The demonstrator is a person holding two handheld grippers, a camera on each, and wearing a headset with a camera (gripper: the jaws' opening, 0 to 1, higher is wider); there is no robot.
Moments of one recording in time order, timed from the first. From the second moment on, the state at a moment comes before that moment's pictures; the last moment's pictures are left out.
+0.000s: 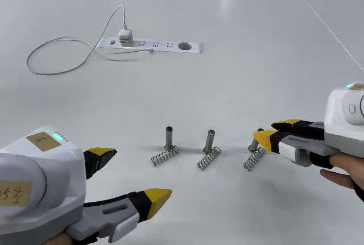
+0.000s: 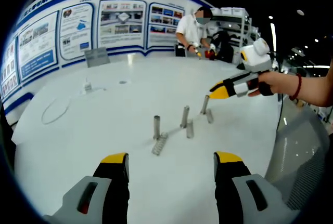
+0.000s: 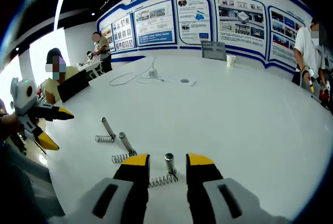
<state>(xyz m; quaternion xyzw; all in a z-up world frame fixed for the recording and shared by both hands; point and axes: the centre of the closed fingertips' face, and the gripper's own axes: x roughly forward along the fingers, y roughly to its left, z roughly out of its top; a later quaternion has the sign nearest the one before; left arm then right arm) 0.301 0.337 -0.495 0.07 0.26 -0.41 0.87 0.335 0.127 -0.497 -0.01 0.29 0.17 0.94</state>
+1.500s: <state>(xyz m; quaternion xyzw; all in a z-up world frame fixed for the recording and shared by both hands) 0.344 0.307 -0.555 0.13 0.28 -0.46 0.83 0.286 0.140 -0.502 0.02 0.28 0.22 0.93</state>
